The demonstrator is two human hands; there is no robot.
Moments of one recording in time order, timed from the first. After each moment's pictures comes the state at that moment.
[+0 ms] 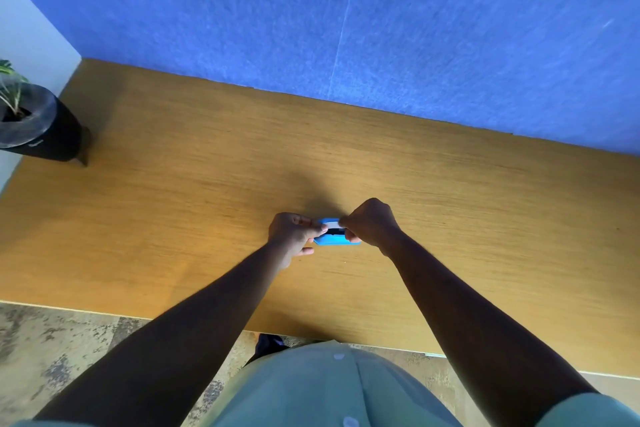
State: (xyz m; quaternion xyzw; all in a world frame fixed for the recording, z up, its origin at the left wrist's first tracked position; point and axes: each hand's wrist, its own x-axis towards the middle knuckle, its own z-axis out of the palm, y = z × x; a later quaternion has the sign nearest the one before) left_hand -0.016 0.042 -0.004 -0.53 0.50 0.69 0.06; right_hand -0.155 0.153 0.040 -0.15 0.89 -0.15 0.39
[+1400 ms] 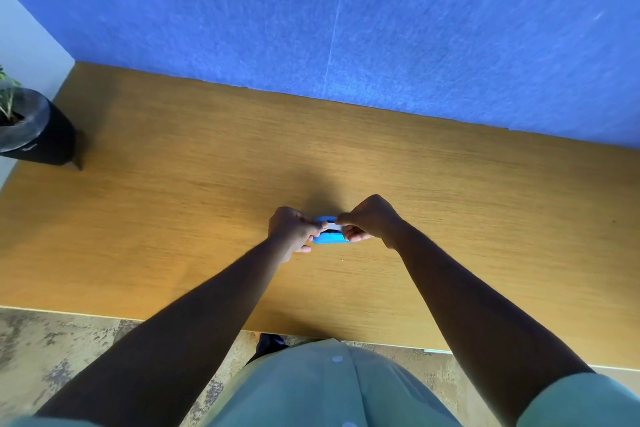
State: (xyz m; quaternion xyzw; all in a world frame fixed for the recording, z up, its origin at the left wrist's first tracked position) left_hand -0.027 0.043 0.002 -0.51 0.58 0.63 0.08; right_hand -0.170 0.162 0.038 -0.09 0.84 -0.25 0.47
